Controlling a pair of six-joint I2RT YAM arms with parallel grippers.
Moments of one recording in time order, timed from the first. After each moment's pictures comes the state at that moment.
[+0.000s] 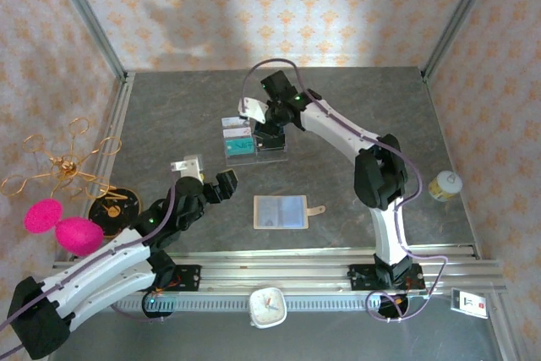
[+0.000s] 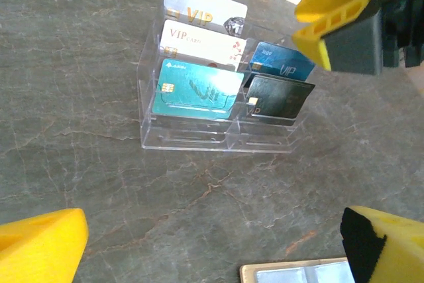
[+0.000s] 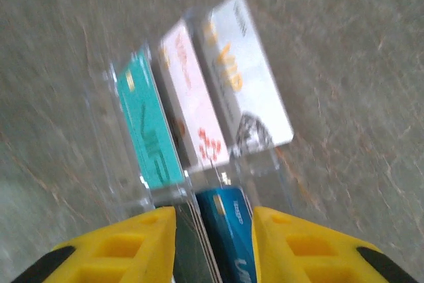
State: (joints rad) left arm -0.67 0.68 0.37 -0.16 -0.37 -0.71; right arm 0.64 2.05 1.85 -0.69 -0.29 -0.67
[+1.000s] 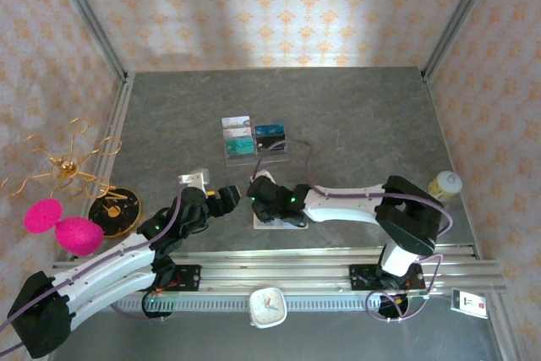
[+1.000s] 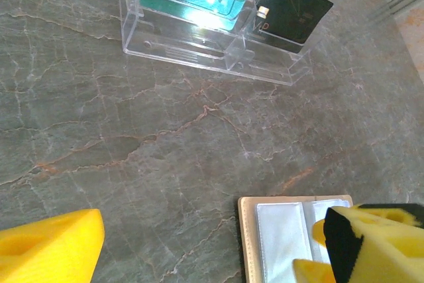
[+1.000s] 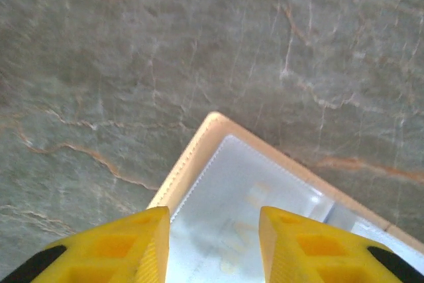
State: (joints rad) left arm -0.67 0.71 0.23 -0.06 -0.19 -0.83; right arm 1.13 1.68 0.95 -0.33 0.22 0.50
